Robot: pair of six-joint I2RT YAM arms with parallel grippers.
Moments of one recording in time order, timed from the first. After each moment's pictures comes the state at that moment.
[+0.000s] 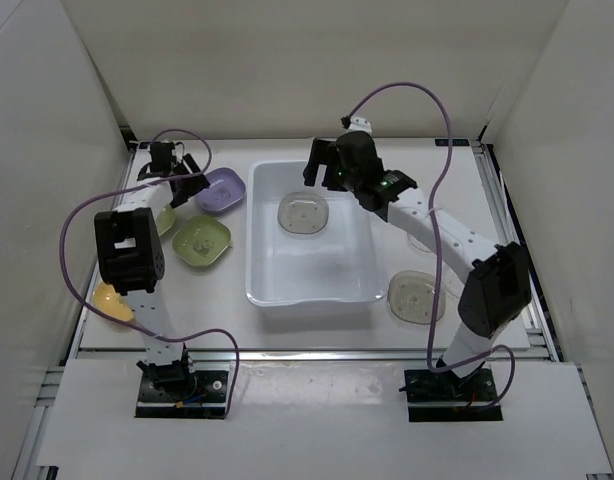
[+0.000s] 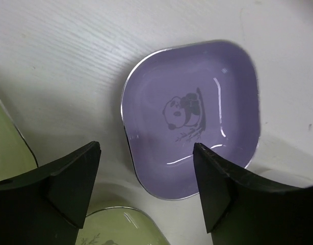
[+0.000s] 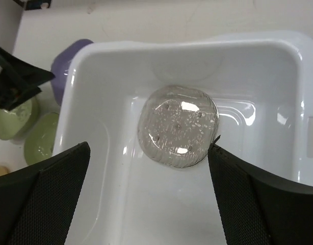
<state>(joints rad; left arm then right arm) 0.10 1.99 1.47 -0.26 0.04 -0.45 0.65 1.73 1.55 -0.32 0.19 0.53</state>
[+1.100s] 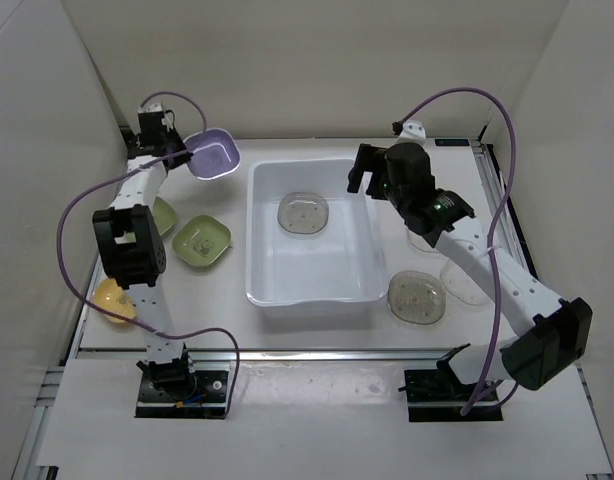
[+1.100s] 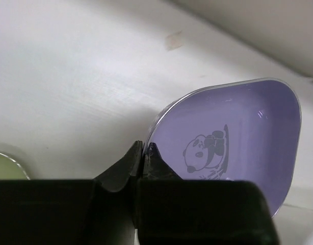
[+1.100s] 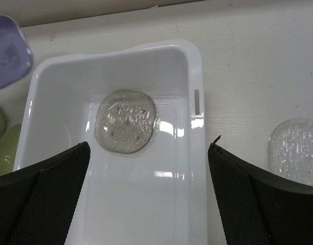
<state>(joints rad) 0.10 2.12 1.81 -0.33 0.03 -0.36 0.58 1.37 1.35 -0.39 0.30 0.43</state>
